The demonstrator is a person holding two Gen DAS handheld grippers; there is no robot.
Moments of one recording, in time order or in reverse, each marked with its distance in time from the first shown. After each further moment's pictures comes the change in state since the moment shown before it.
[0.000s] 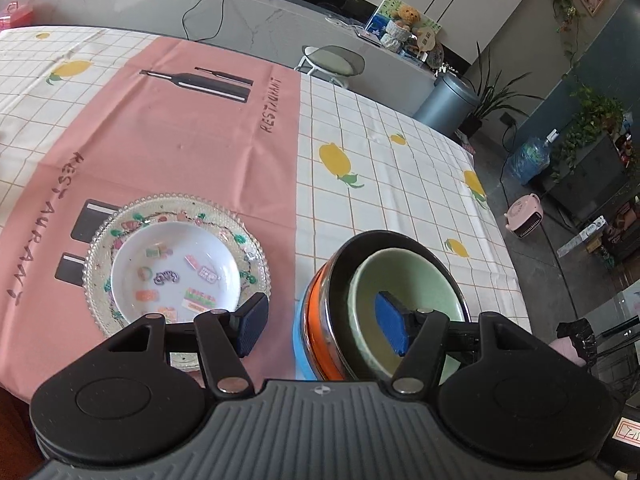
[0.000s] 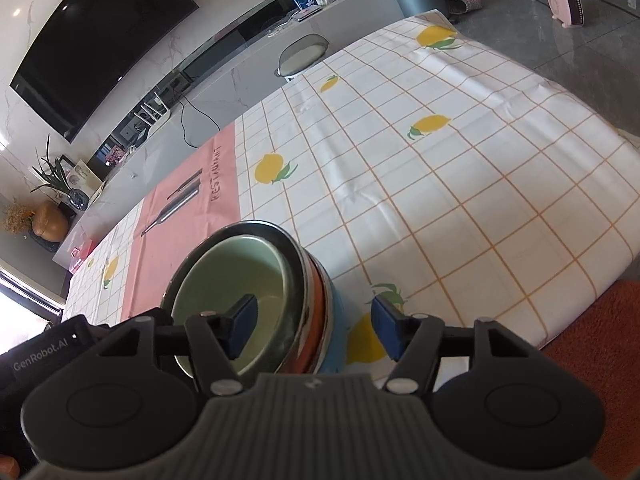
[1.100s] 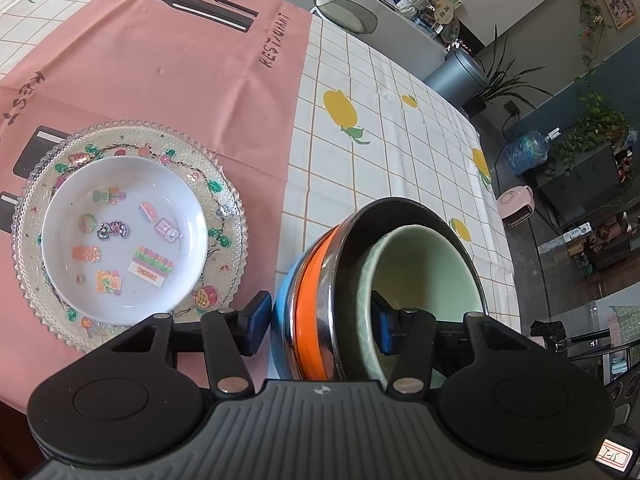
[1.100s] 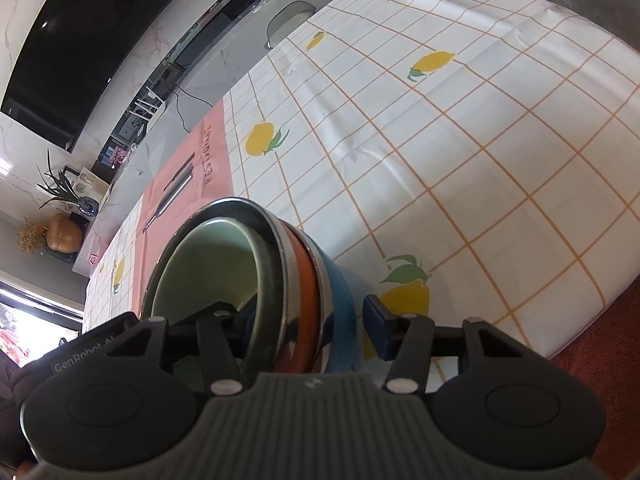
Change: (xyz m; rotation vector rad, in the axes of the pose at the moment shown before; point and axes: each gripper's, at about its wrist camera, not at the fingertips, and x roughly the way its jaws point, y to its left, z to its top) left arm 0.050 0.012 -0.004 -0.127 0.136 -0.068; right arm 0.042 -0.016 -0.001 0.132 0.098 0.070
